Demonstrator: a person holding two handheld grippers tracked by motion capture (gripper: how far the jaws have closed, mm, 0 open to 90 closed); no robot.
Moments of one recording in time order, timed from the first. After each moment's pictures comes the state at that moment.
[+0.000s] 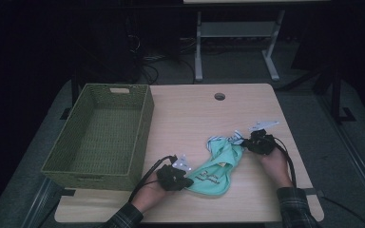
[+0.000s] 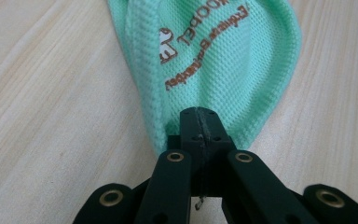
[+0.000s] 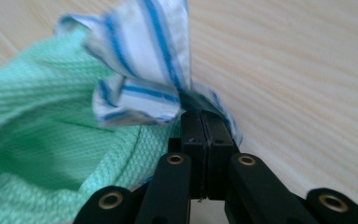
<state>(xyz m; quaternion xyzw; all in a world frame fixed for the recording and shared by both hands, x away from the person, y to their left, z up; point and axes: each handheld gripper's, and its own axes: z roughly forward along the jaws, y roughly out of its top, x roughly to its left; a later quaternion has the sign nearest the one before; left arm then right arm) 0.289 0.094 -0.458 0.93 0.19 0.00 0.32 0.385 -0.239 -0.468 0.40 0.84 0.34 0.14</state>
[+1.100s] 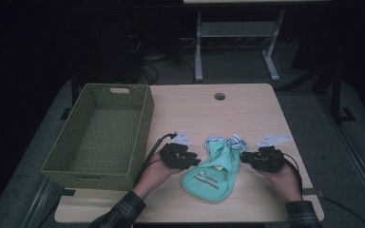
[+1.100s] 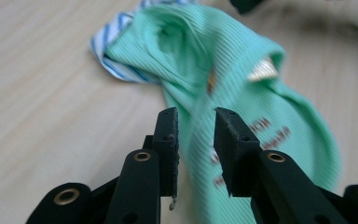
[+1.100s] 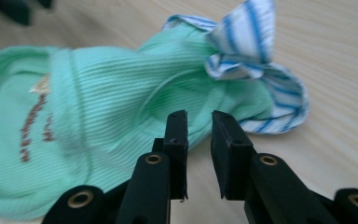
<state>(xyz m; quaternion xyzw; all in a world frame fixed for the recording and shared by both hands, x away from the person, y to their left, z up) 0.341 0.081 -0.422 0.89 0.23 0.03 0.39 0.315 -0.242 -0.447 0.37 0.83 0.40 0.10</state>
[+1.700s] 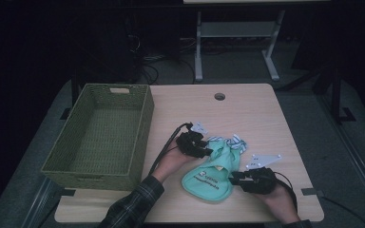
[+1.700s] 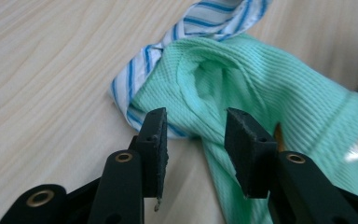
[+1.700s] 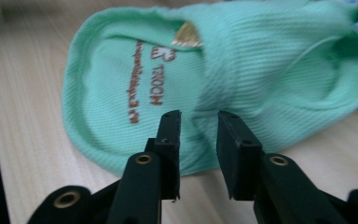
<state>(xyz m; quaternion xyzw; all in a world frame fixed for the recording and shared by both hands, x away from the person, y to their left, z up) 0.384 0.035 -0.438 0.90 0.23 0.04 0.37 0.263 -0.207 -0.456 0.33 0.85 0.40 0.05</state>
